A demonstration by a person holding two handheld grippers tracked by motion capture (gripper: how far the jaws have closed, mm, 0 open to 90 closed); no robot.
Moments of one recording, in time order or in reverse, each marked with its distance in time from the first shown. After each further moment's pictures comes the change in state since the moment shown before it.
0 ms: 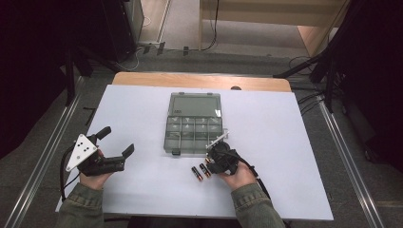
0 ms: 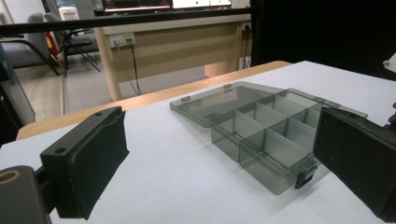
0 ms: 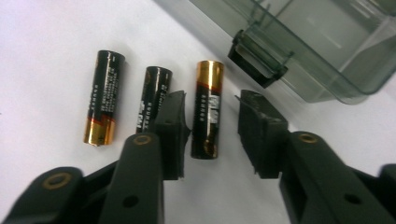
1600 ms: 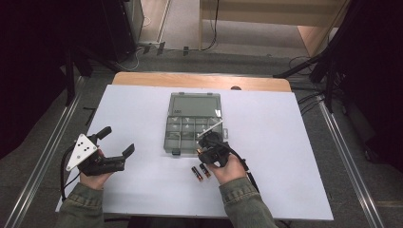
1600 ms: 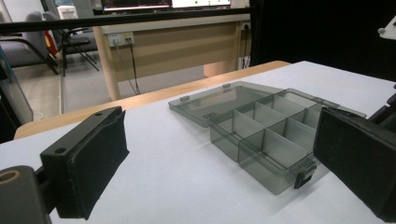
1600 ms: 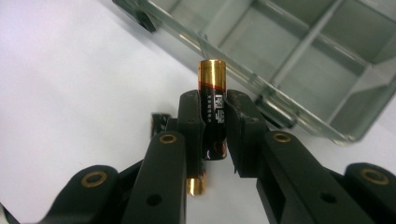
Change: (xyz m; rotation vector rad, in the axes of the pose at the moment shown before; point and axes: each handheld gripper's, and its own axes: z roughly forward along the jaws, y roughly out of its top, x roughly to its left) left arm 0.000 0.000 0.001 -0.001 -0.004 -0.004; right arm 0.020 0.036 -0.026 -0.037 0.015 0.116
